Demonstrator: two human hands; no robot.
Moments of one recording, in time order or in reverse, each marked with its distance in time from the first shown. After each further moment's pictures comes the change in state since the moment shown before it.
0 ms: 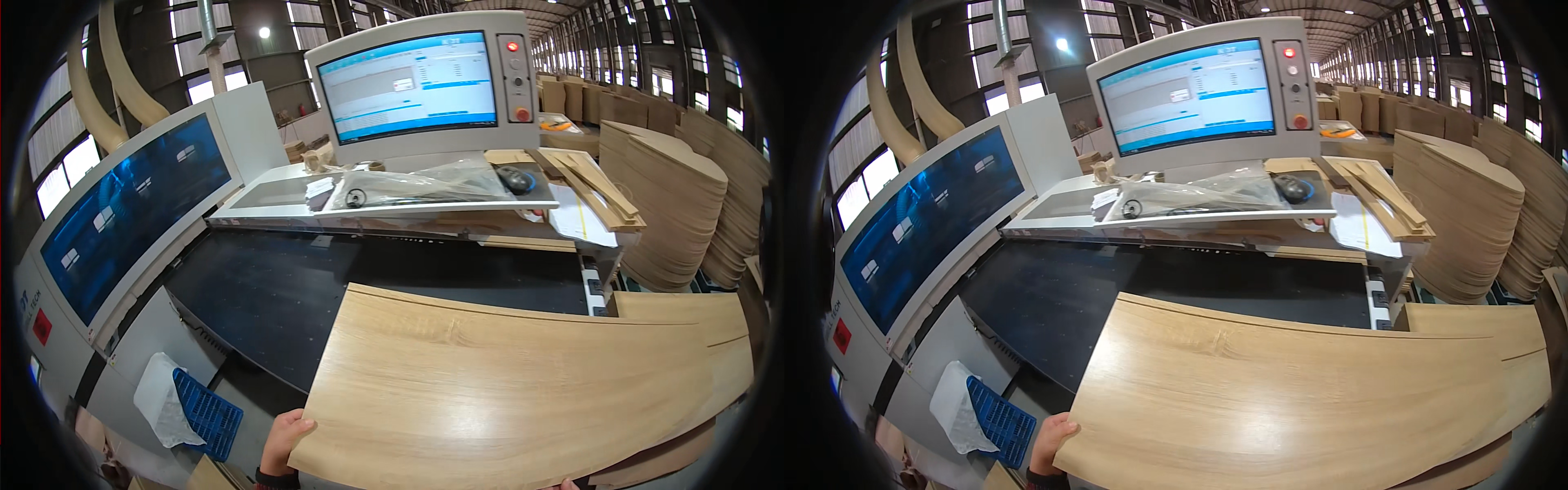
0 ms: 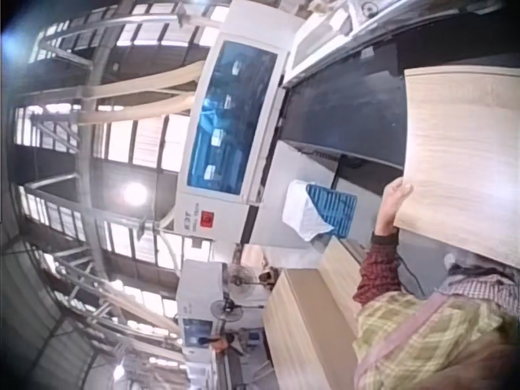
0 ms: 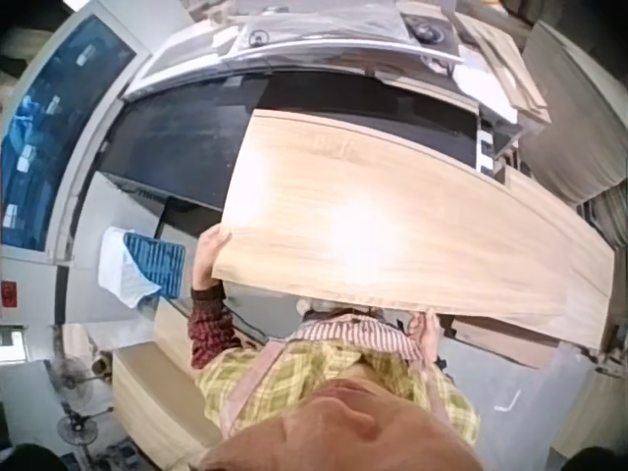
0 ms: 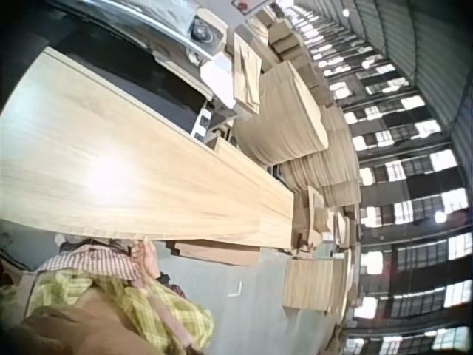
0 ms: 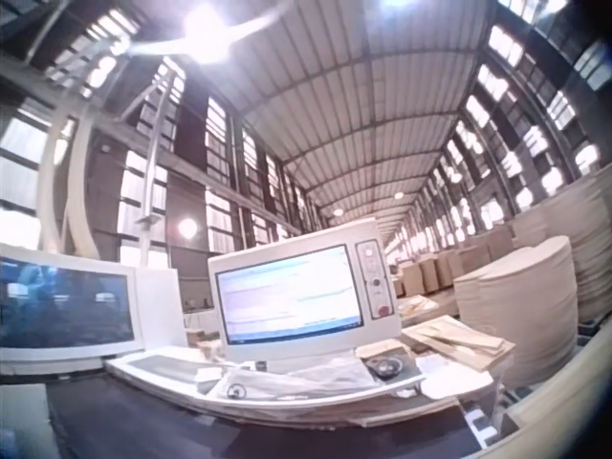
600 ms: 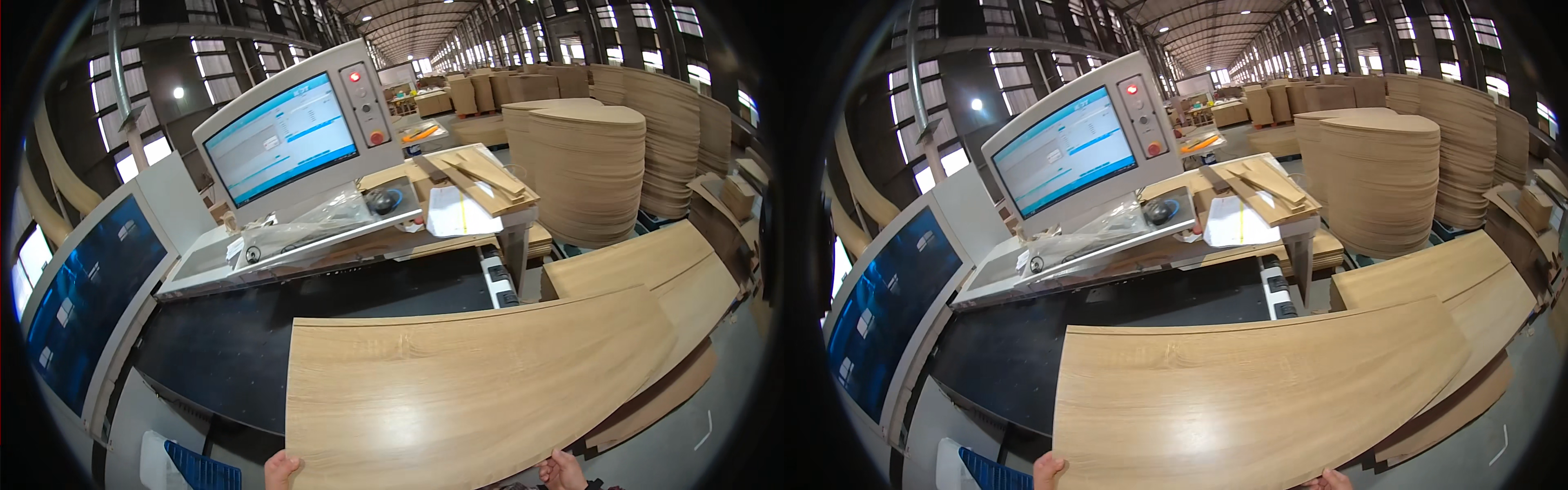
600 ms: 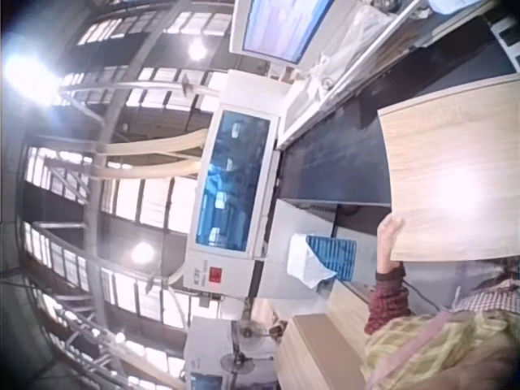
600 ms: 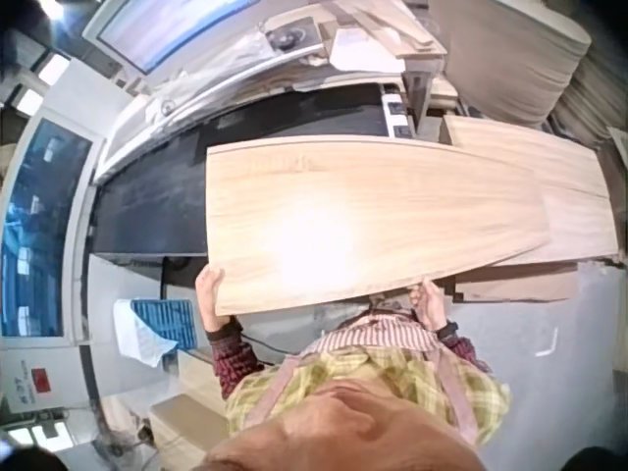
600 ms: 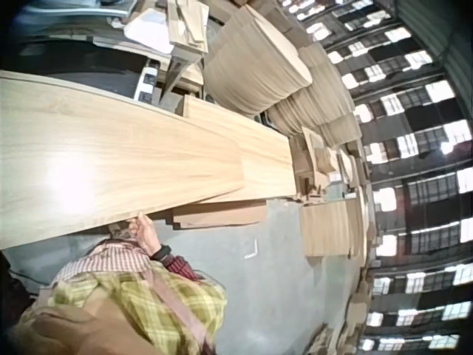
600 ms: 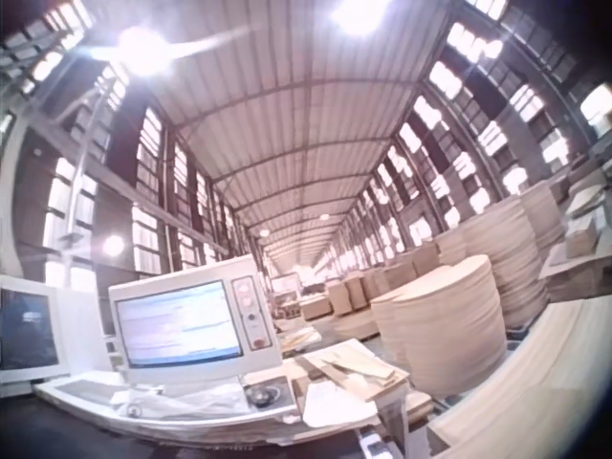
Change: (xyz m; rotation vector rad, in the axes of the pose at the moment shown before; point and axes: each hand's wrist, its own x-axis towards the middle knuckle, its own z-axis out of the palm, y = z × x) left_hand -0.080 0.001 0.150 0.132 -0.016 0.055; right_hand 0.000 -0.021 -0.126 0.354 -0.013 -0.018
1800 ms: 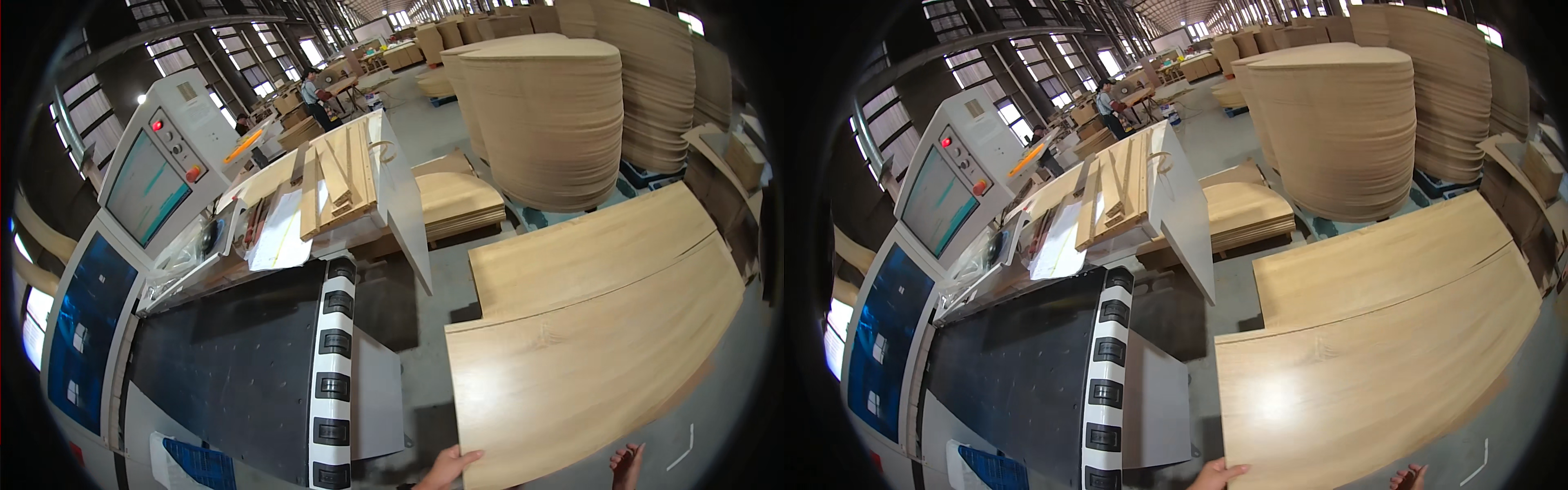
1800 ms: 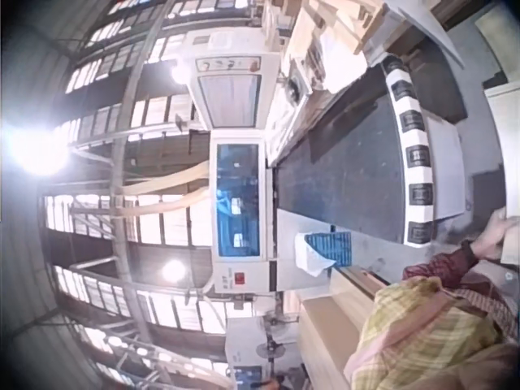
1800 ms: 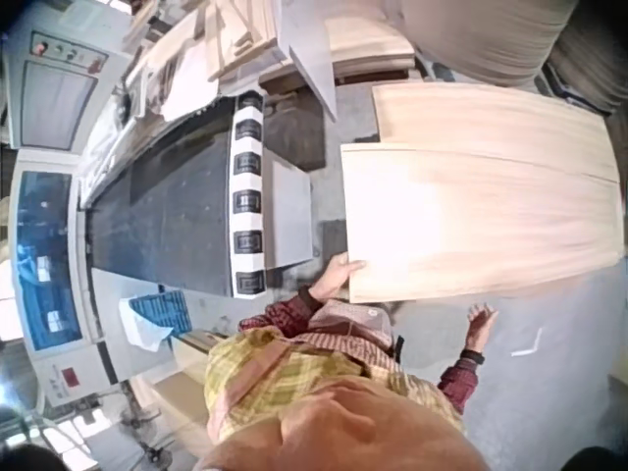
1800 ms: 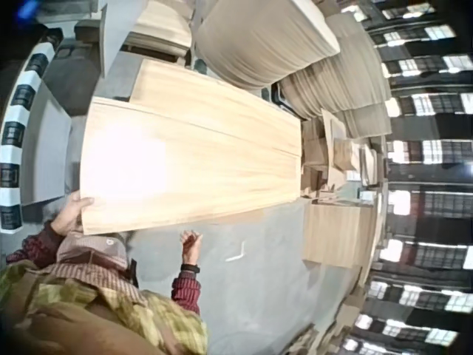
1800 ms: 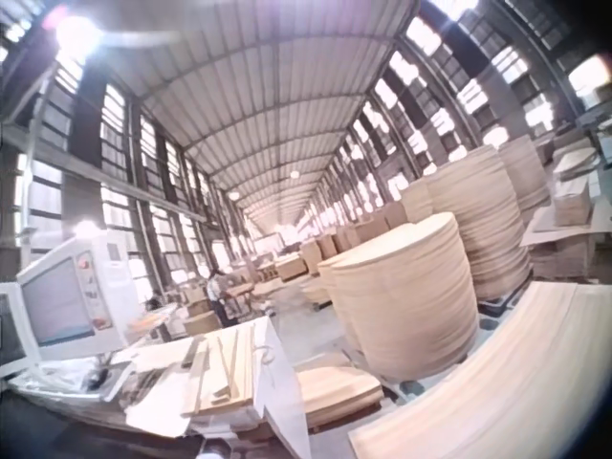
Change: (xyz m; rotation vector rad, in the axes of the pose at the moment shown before) left_hand -0.029 -0.231 0.641 -0.100 -0.650 -0.619; right_hand 0.095 -0.255 -0.540 0.069 0.522 -0.255
